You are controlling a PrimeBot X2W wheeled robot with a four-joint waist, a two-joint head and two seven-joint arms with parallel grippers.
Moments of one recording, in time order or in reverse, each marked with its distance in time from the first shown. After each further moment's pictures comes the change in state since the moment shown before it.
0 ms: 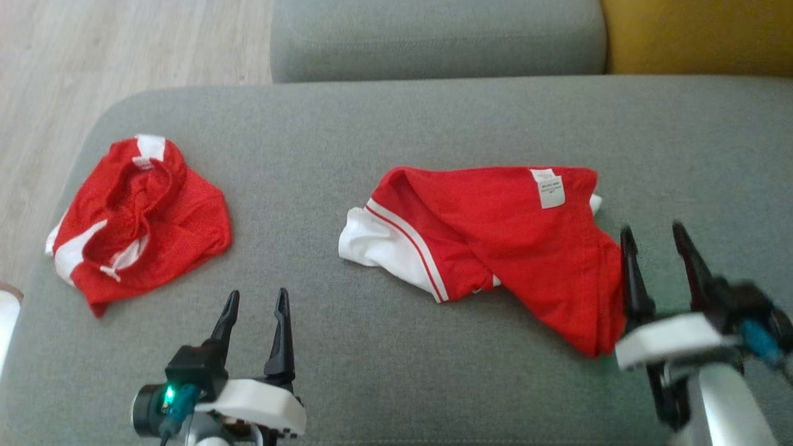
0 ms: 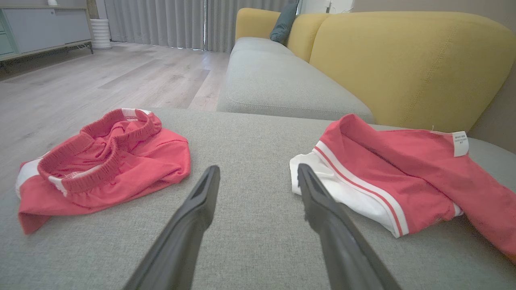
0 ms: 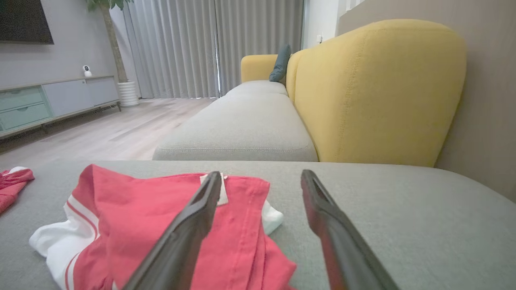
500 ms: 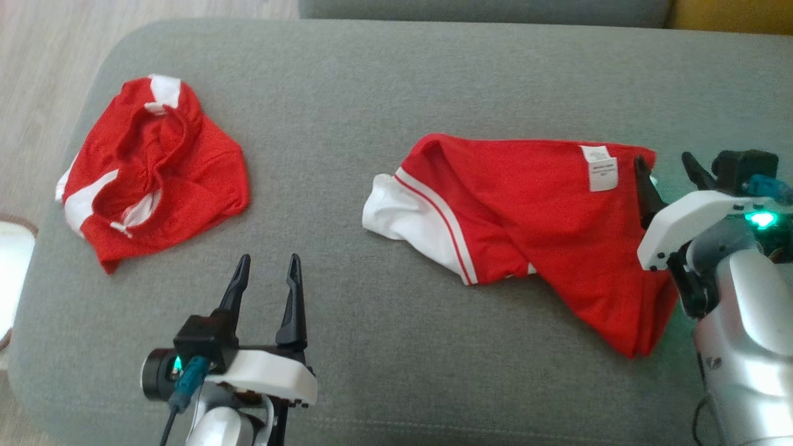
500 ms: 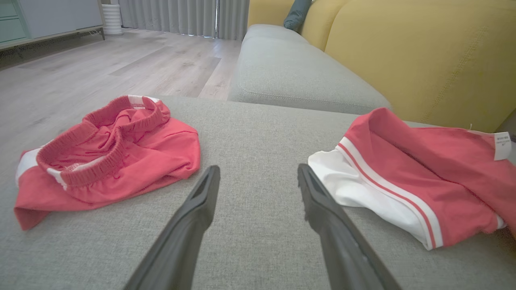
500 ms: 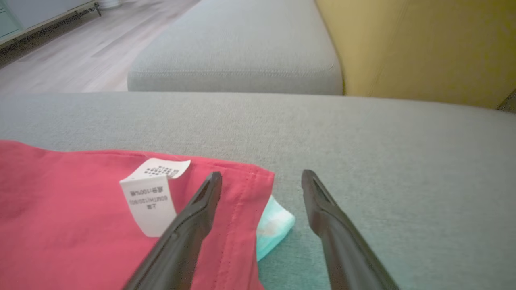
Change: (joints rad) left arm -0.080 -0.003 -0.041 -0.021 -0.004 0.016 0.000; right arm -0.409 -0.115 0.024 0.342 0.076 0.000 0.341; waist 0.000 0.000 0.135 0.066
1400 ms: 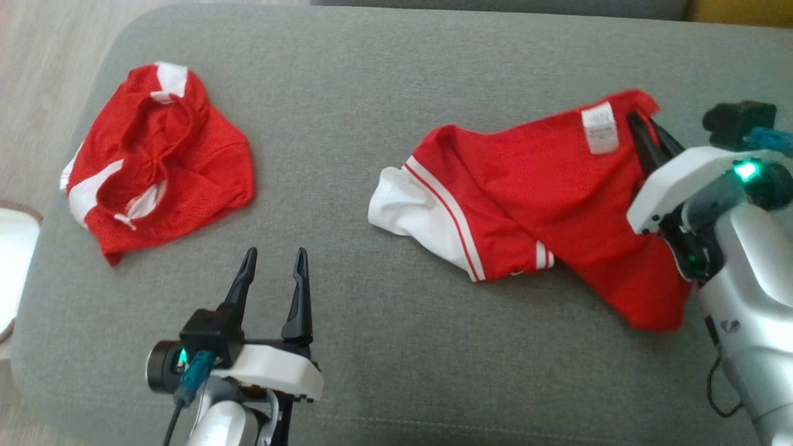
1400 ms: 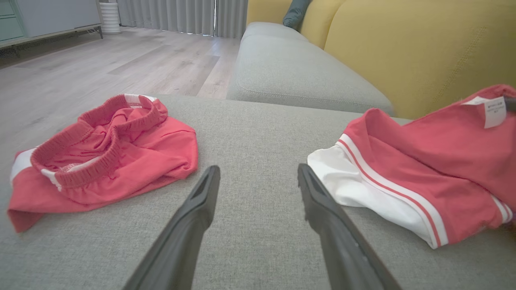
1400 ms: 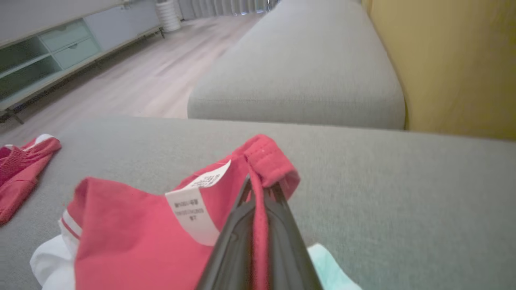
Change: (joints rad) left arm -0.020 0.000 -0.018 0.002 0.000 0.001 0.000; right arm -0.138 -0.140 0.340 0.045 0.381 0.000 -0.024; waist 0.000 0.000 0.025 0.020
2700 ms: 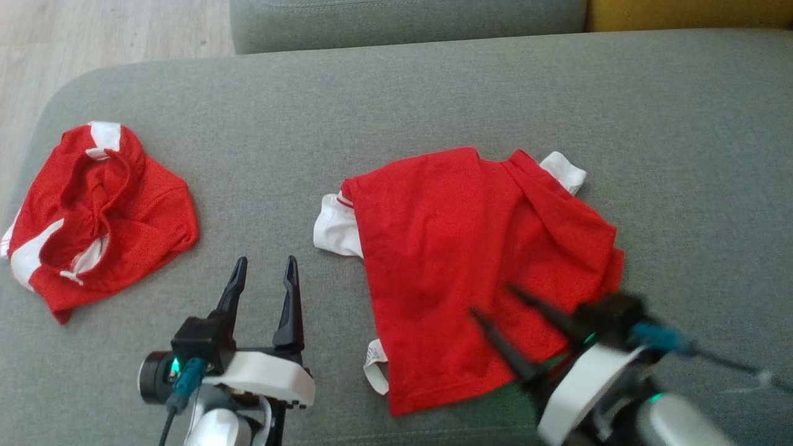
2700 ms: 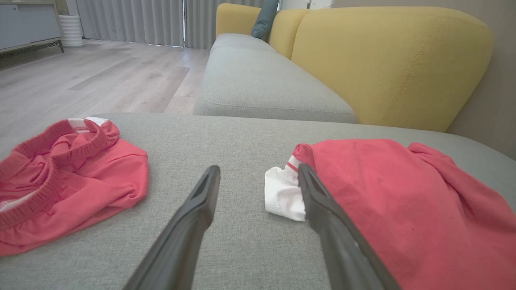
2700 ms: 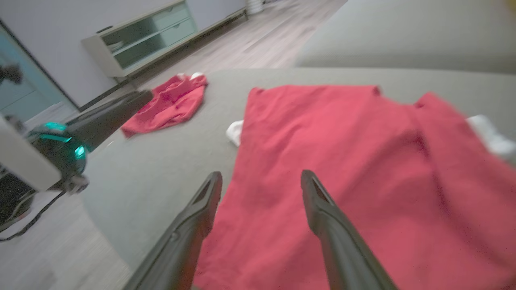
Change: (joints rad) left arm 0.024 0.000 0.027 0.003 0.001 -0.001 0.000; right arm 0.599 0.003 0.242 -0.734 -0.033 0.000 0.117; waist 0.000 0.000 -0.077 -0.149
